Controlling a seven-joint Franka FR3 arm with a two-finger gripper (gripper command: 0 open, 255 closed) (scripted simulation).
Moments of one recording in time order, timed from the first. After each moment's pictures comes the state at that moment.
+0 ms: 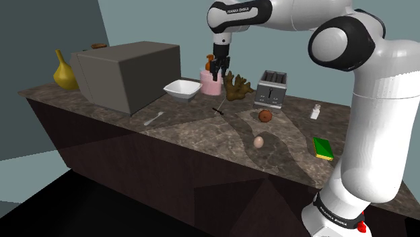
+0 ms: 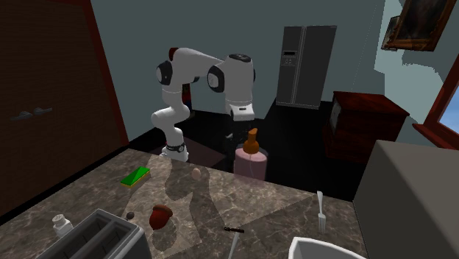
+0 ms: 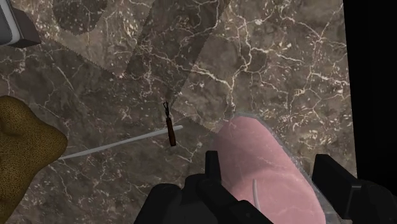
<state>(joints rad) -0.06 0.29 -0.19 -1.42 0.05 1.70 -0.30</state>
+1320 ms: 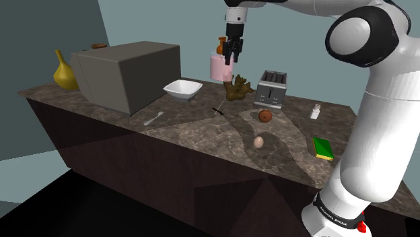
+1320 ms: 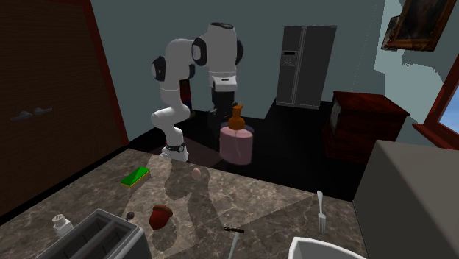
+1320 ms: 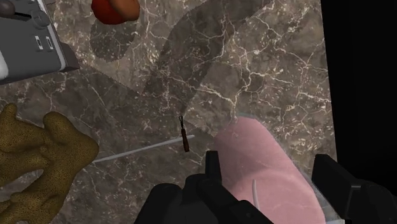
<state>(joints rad) -0.09 0.17 -0.22 -1.35 0.03 1.53 -0.34</state>
